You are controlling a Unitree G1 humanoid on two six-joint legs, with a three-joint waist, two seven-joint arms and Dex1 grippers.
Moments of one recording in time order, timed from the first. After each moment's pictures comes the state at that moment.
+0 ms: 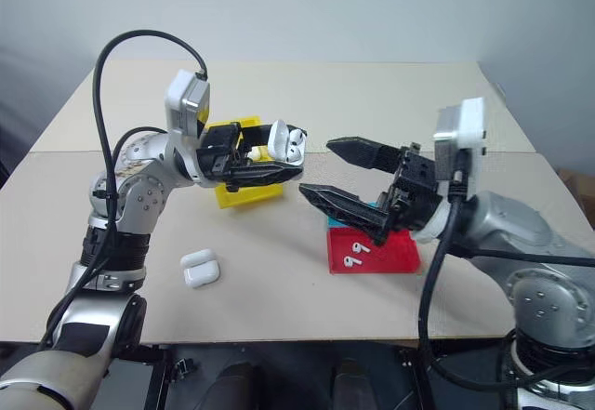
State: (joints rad) left arm -0.87 0.40 -0.03 0.10 -0.66 0.48 -1.29; right arm -0.47 -0.76 -0.26 -0.62 1.16 0.75 0.62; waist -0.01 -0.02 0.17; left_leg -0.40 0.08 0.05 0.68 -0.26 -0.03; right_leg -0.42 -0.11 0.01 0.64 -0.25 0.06
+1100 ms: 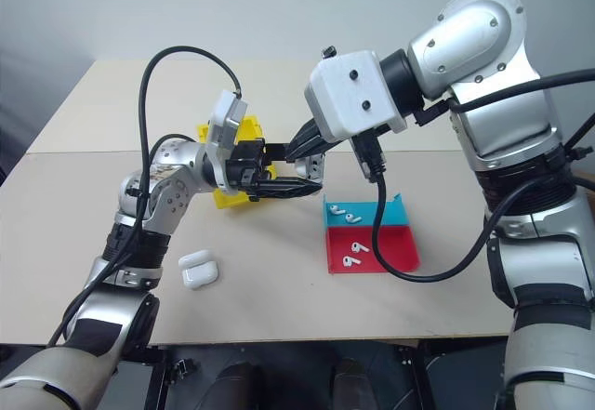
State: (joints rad) left arm -0.89 0.35 -0.10 0.19 -0.54 0.45 -1.30; right arm -1.25 -0.80 0.32 0.02 0.25 0.09 1.54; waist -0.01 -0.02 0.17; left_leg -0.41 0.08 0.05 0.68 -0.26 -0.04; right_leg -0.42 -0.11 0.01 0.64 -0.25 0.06
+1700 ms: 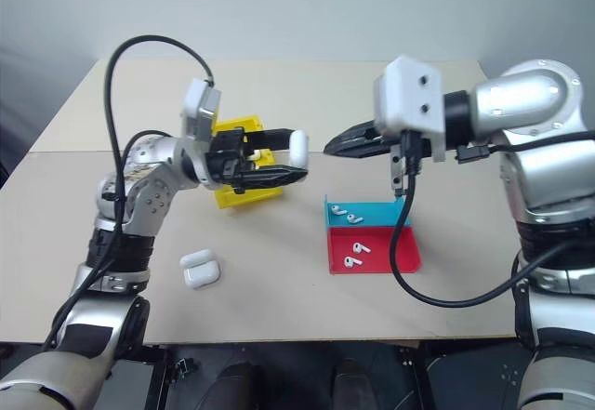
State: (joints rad) left arm -0.83 0.43 -0.01 0.08 -0.56 0.46 -1.22; right arm -0.85 -0.88 -0.04 -0.24 0.44 0.49 1.24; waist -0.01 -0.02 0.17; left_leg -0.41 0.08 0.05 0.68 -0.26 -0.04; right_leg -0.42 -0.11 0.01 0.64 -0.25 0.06
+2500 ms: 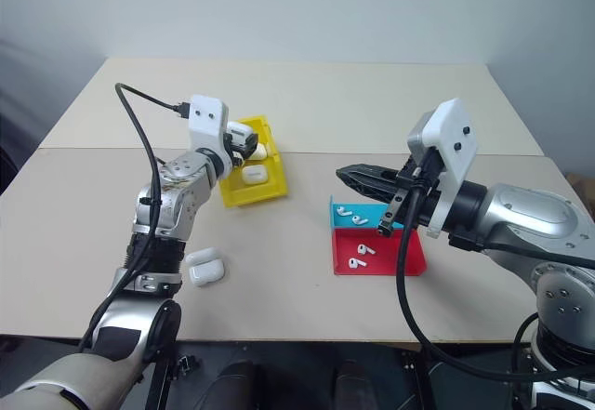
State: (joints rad) left arm -0.86 0.21 0.04 0.25 -0.12 0.62 -0.15; right arm -0.49 -0.79 -0.34 -0.71 1.03 1.08 0.50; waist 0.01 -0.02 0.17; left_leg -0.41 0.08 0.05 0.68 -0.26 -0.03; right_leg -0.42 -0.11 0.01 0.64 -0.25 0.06
